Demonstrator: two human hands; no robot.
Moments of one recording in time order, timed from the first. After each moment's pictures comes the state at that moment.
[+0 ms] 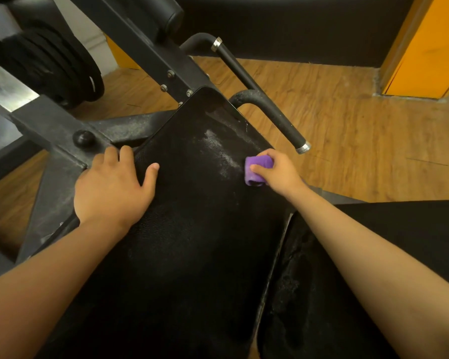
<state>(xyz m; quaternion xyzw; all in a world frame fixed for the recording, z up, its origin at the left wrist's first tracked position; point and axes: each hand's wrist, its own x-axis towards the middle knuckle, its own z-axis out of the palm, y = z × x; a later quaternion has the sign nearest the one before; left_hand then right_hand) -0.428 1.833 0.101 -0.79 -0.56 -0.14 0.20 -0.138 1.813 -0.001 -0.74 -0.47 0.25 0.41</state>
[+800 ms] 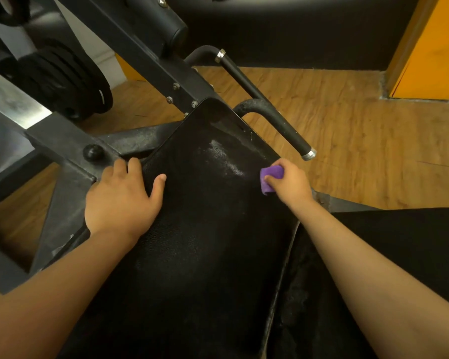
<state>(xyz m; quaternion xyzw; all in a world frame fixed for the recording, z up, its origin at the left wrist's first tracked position) -0.427 1.834 0.101 -0.79 -0.57 -0.13 0.19 -0.143 1.805 0.000 -0.79 -0.44 0.19 0.37</state>
